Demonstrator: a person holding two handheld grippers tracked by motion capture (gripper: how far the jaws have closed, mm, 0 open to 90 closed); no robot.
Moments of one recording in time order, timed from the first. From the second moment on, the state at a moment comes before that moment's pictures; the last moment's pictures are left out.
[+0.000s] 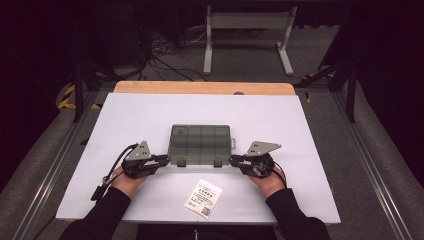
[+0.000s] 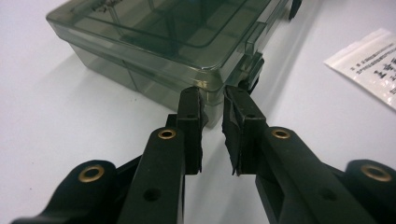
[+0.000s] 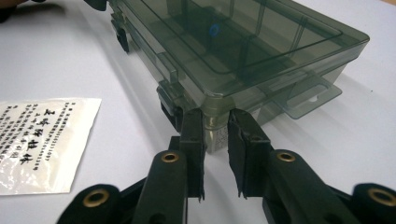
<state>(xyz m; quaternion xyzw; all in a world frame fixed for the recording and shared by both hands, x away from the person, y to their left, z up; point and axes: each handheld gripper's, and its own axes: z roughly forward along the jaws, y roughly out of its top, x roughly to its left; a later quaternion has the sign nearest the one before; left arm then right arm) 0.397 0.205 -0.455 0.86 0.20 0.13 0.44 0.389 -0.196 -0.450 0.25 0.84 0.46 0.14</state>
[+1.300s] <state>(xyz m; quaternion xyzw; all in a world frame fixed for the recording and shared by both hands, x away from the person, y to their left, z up) 0.402 0.211 -0.445 0.81 0.24 0.12 0.53 0.394 -0.193 -0.431 0.25 0.82 0.49 0.16</state>
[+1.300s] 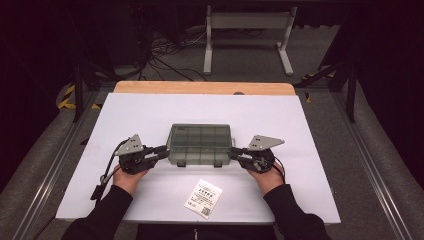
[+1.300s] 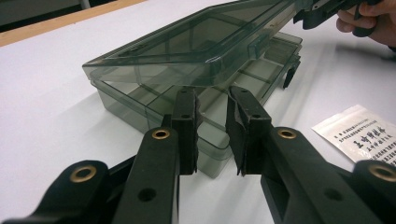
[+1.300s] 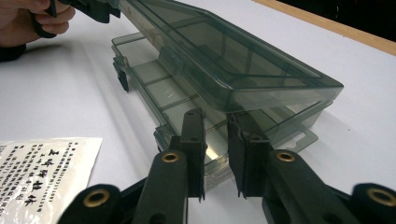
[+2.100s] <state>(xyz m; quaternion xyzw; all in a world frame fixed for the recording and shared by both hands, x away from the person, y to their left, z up) 0.396 0.193 -0.450 0.84 0.18 0.10 0.51 0.416 -0.181 -0.412 0.27 0.83 0.45 0.21</state>
